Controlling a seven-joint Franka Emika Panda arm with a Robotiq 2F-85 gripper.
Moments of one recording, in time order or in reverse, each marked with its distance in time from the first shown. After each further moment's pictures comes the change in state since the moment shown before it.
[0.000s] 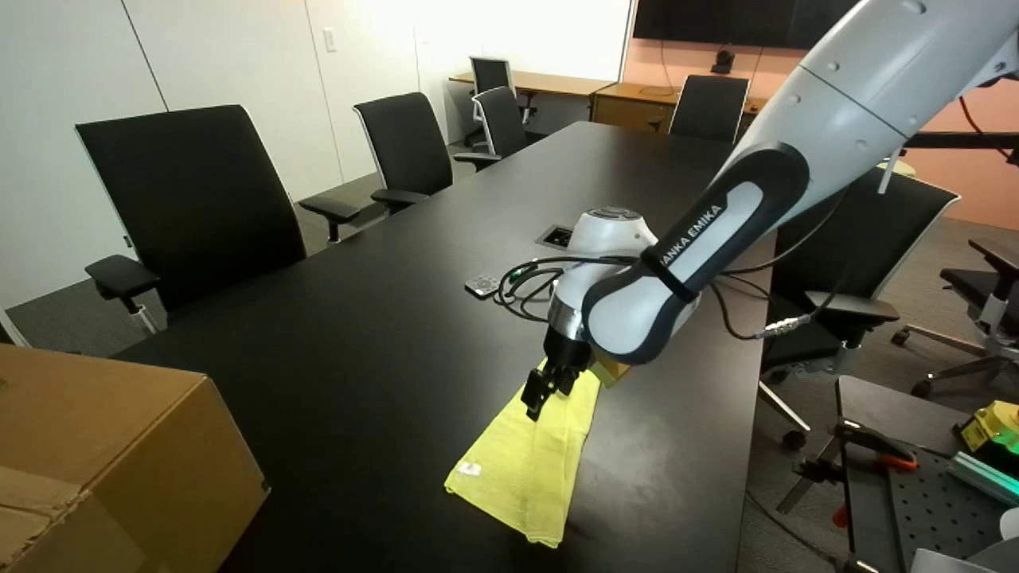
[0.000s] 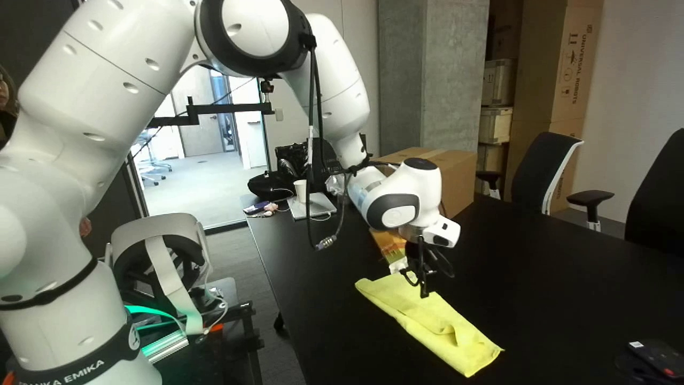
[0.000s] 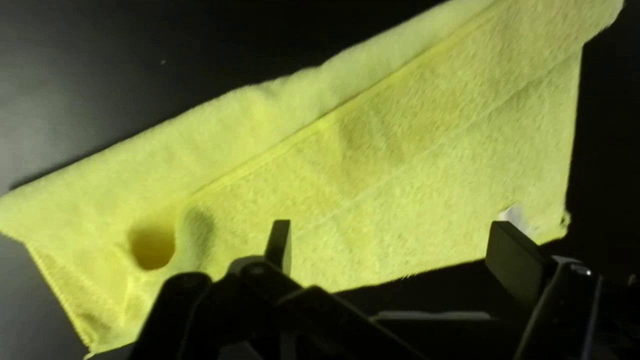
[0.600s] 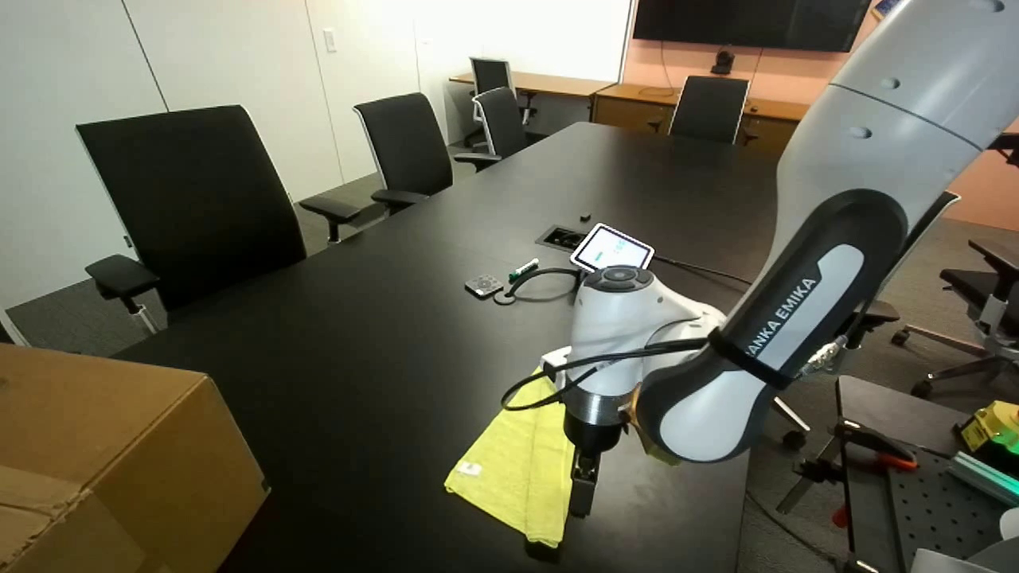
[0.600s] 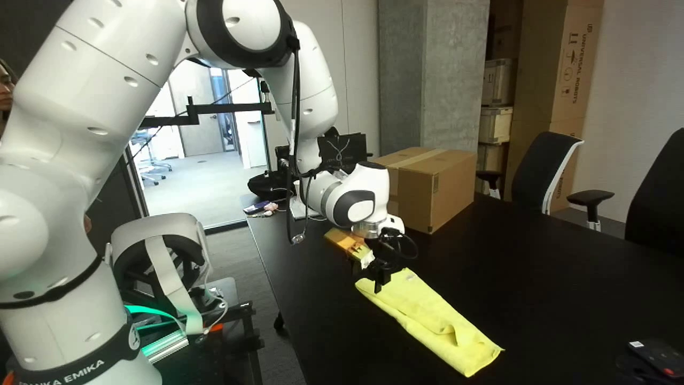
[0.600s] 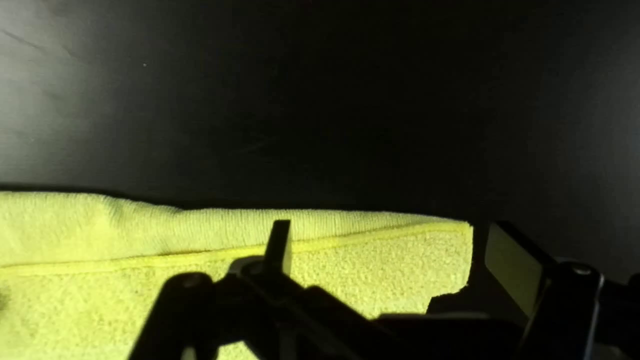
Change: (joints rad) arm 0.124 -0.046 0.041 -0.159 -0.215 -0.019 -0.110
